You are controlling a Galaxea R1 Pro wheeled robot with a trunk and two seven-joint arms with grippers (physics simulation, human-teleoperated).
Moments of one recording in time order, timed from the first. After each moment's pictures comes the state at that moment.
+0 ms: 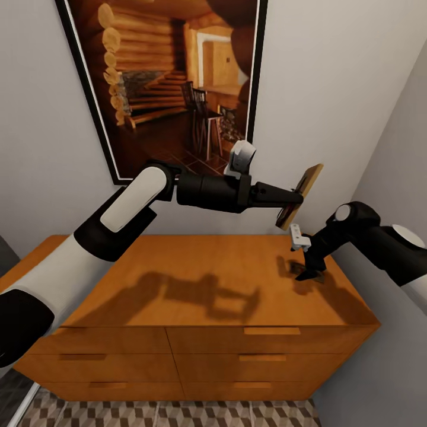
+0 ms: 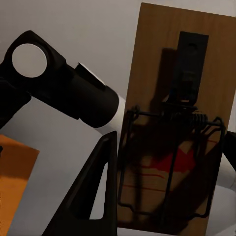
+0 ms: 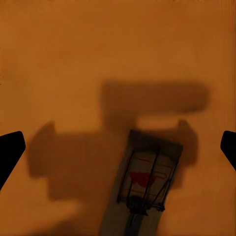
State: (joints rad) left arm -1.37 0.06 -0.75 -1.37 1.61 1.00 -0.23; right arm -1.19 -0.54 0.69 -1.20 0.44 0.48 1.47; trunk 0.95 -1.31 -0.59
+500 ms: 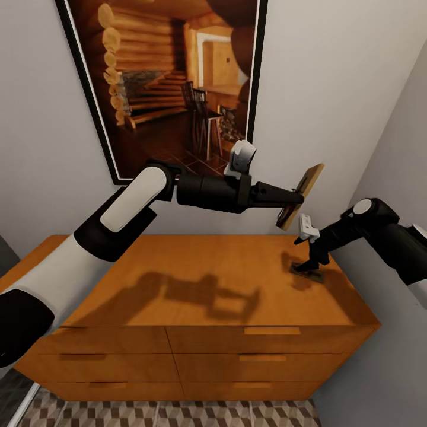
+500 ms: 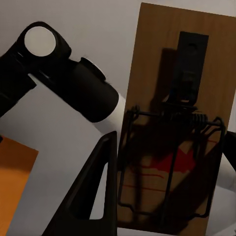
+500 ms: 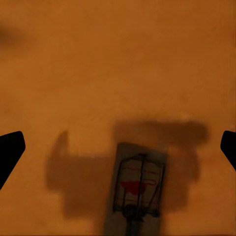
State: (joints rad) left arm -1.37 0.06 -0.75 -1.37 1.61 1.00 -0.23; right arm -1.16 -0.55 0.51 -1.17 0.36 0.49 1.46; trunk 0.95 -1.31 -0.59
